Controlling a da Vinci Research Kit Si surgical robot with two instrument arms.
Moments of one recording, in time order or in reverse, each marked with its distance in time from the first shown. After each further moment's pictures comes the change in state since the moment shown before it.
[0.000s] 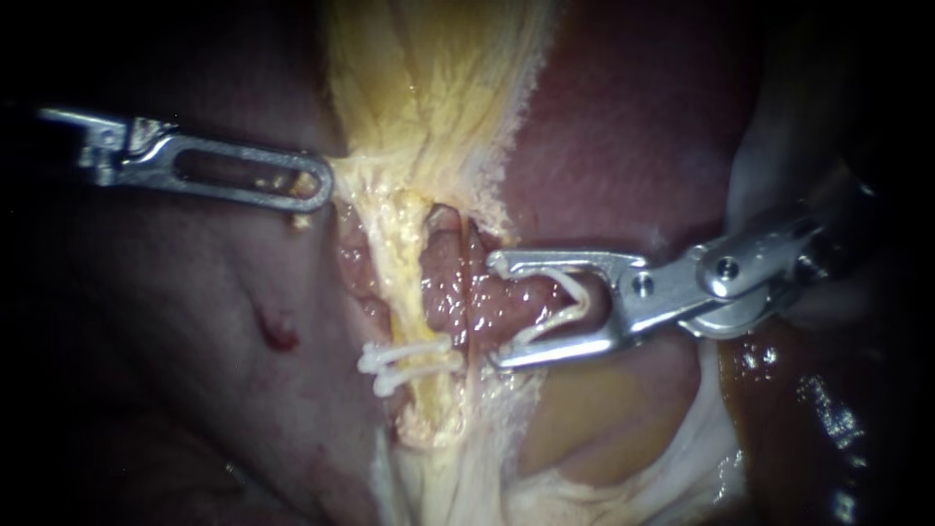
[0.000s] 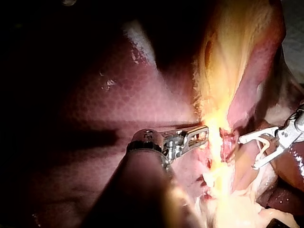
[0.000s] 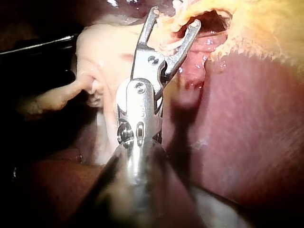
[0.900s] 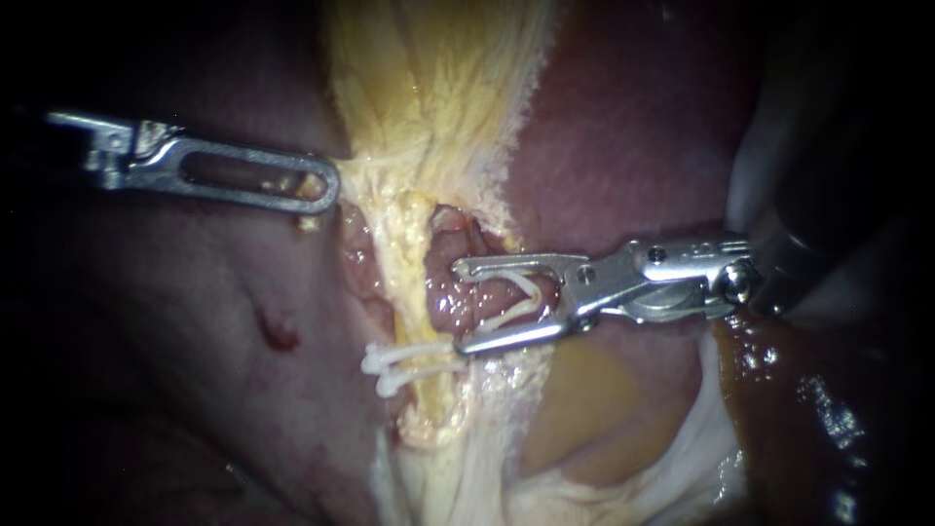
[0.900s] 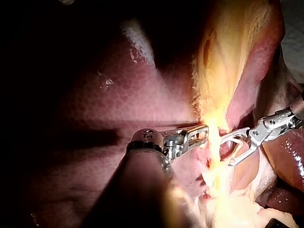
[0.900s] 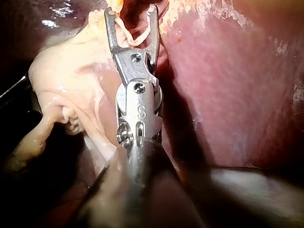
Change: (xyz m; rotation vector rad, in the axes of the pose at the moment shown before) right arm -0.007 0.005 0.003 0.022 0.010 0.159; left arm 0.000 0.000 0.000 -0.006 -0.004 -0.001
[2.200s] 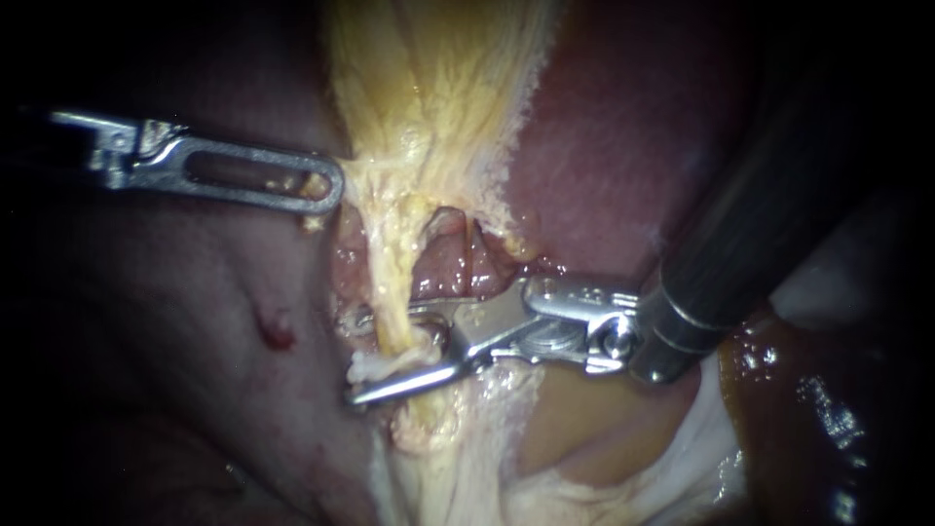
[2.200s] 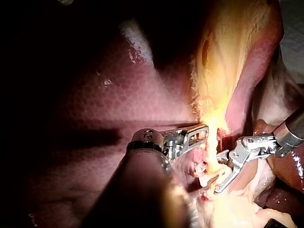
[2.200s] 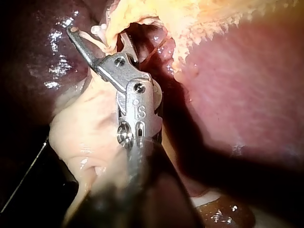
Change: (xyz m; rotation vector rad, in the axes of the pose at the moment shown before) right arm 0.001 -0.001 0.011 0.187 0.128 0.122; left arm 0.000 0.000 0.000 0.000 0.000 -0.002
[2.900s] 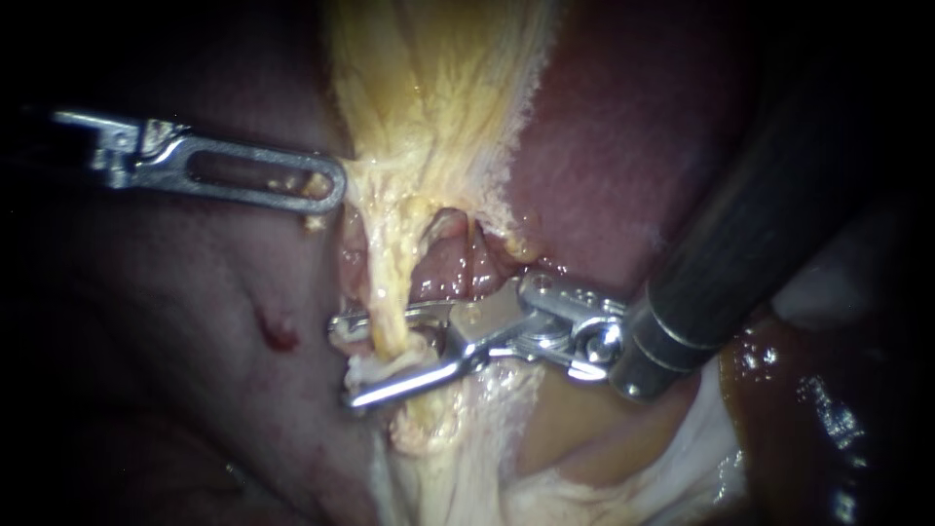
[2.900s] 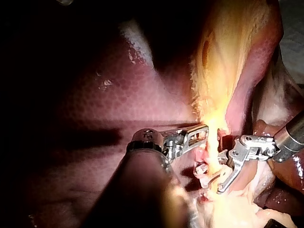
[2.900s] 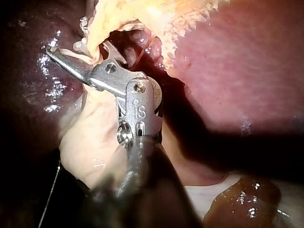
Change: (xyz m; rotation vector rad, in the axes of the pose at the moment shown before) right arm 0.001 0.001 0.000 0.038 0.077 0.073; left arm 0.000 0.000 0.000 0.002 0.001 0.000
